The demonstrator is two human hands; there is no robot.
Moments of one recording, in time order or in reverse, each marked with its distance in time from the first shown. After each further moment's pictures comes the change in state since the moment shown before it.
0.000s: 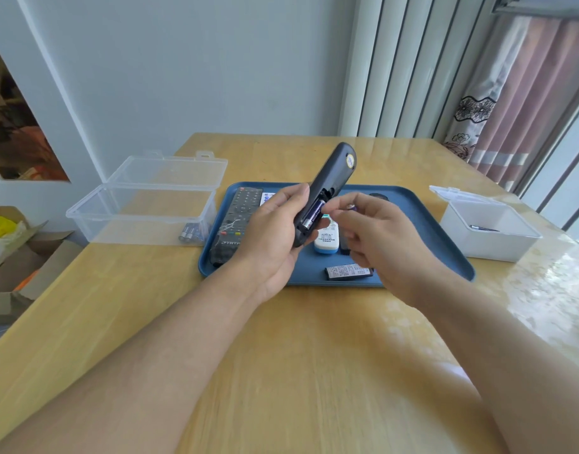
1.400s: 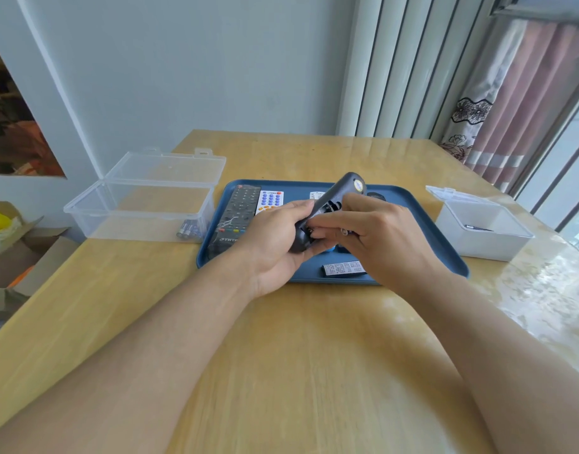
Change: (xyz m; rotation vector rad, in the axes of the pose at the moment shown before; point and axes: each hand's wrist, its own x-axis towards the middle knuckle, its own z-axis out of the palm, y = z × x) left_hand -0.001 0.002 -0.003 -0.035 -0.096 -0.198; right_hand 0.019 0.025 -0.013 -0.874 0.121 -0.948
